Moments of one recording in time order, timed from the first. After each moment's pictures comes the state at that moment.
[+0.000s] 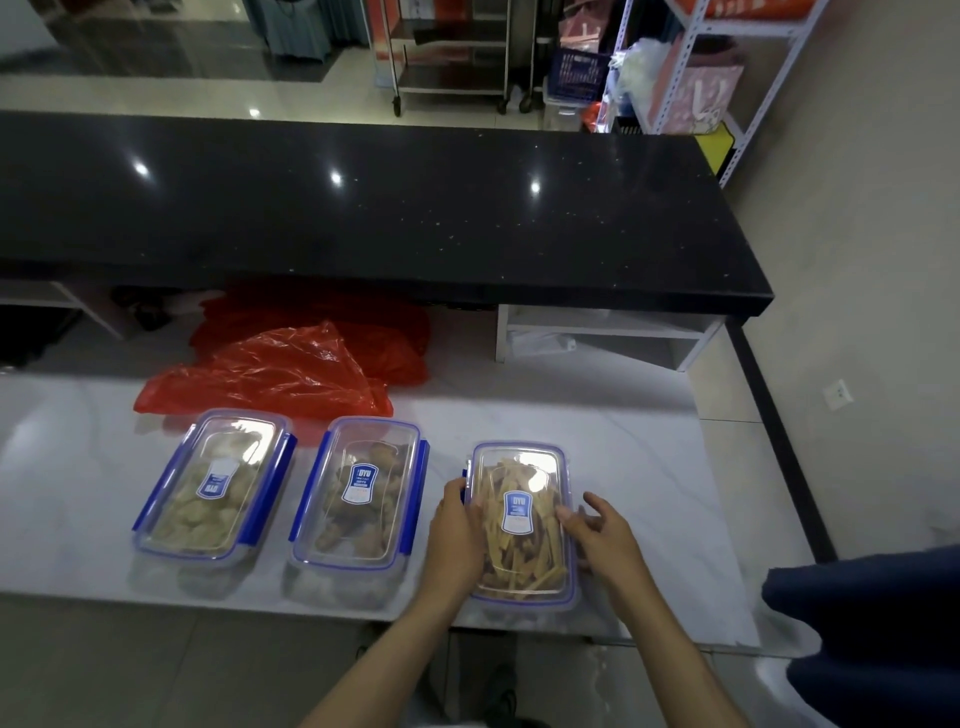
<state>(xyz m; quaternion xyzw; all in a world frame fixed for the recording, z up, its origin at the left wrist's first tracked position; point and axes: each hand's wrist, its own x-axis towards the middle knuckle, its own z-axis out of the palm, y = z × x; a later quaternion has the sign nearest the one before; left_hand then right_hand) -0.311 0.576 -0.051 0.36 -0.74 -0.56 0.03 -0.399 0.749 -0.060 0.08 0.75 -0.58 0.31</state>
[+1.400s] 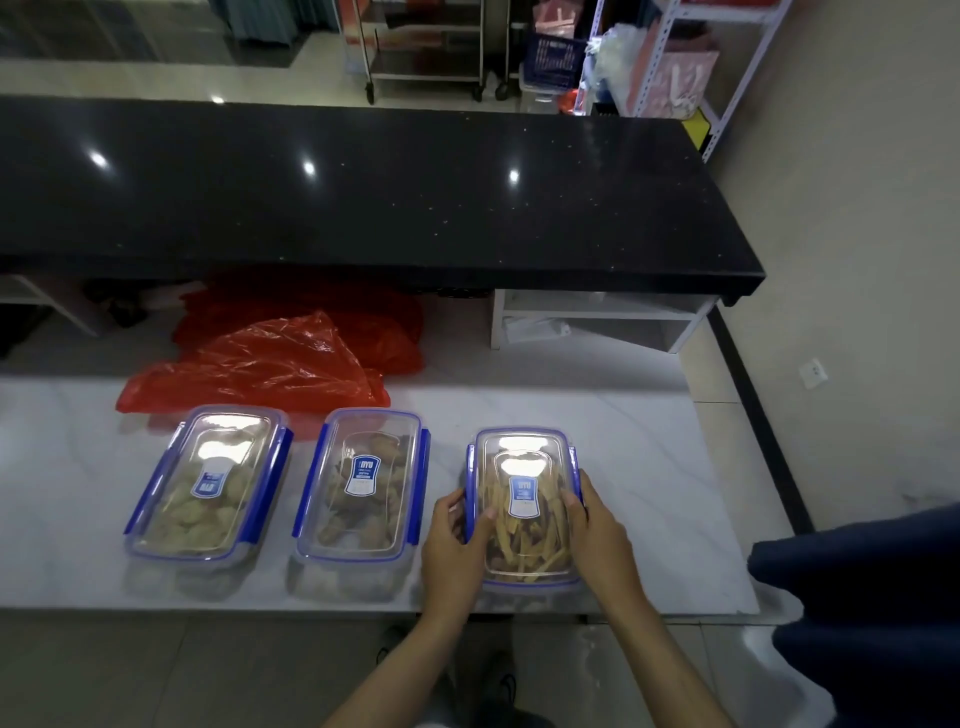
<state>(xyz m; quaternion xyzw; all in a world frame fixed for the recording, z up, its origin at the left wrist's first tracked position) -0.273 0.579 -0.069 0.39 -0.64 -0.66 0.07 -0.369 0.730 -0.060 -0.02 0.89 -0.41 0.19</state>
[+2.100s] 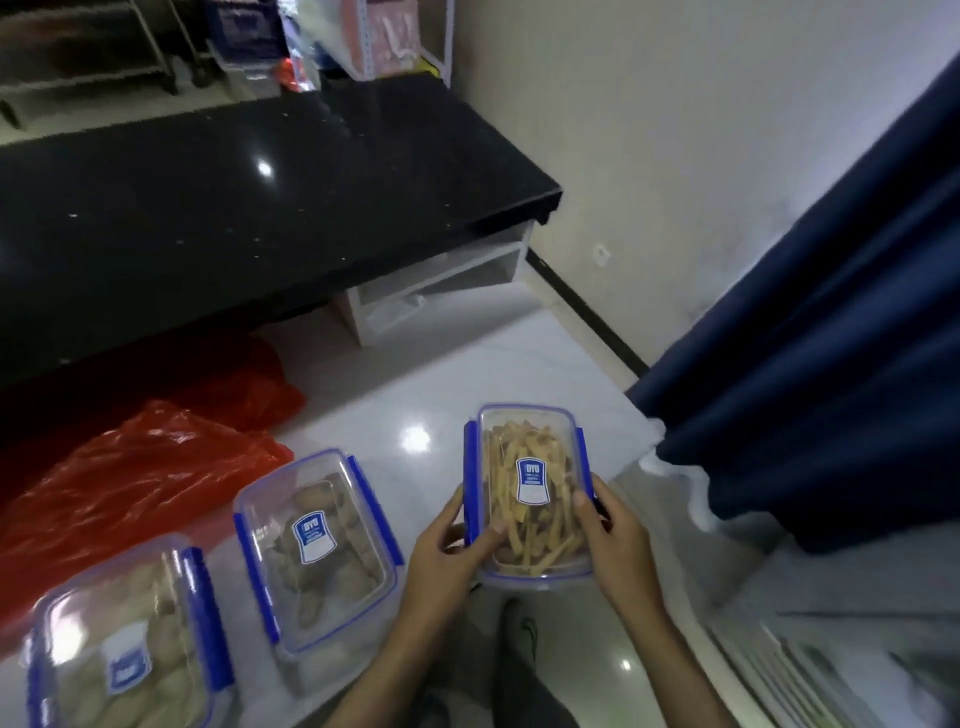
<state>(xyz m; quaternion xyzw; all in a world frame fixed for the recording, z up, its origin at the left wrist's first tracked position) -0.252 0.530 -0.015 0.12 -0.64 -0.72 -0.24 -0.230 0.735 -0.027 0.25 0.80 -0.55 0.00</state>
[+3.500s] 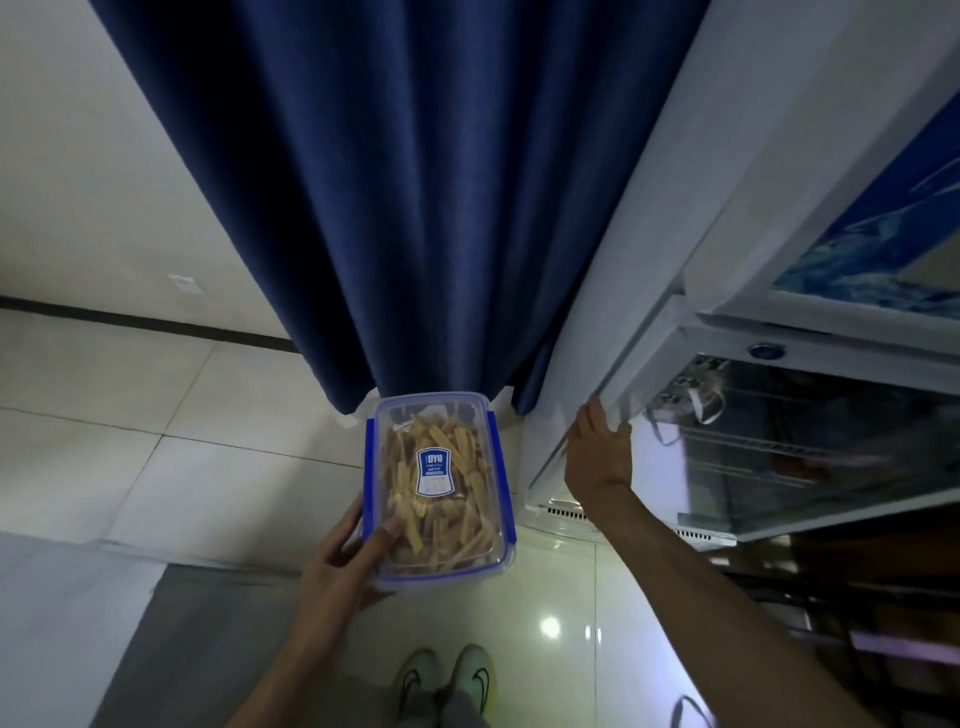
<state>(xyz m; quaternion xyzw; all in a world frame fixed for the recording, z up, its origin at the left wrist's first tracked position) -0.215 1.003 -0.028 -0.08 -0.66 -0.58 -0.47 -0.048 1.297 -0.098 0.40 0.85 0.15 0.29</state>
